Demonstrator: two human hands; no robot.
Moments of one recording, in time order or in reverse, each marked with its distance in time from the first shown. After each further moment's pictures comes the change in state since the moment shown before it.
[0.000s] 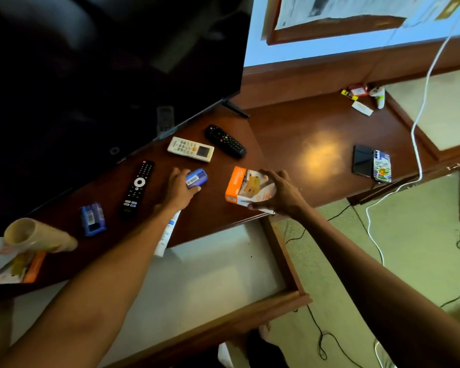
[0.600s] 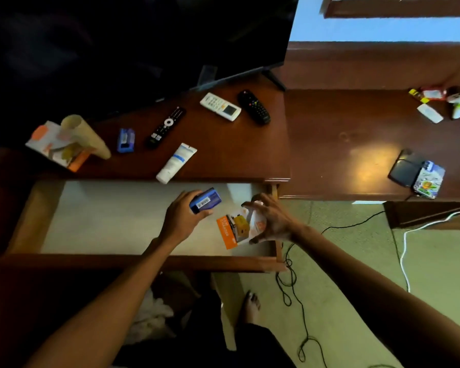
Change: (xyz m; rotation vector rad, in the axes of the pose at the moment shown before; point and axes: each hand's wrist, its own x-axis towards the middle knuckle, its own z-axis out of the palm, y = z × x) left_hand -0.254 0.024 0.065 -0.092 0.183 -0.118; right_hand -0.100 0.086 0.056 -0.311 -0.445 -0.586
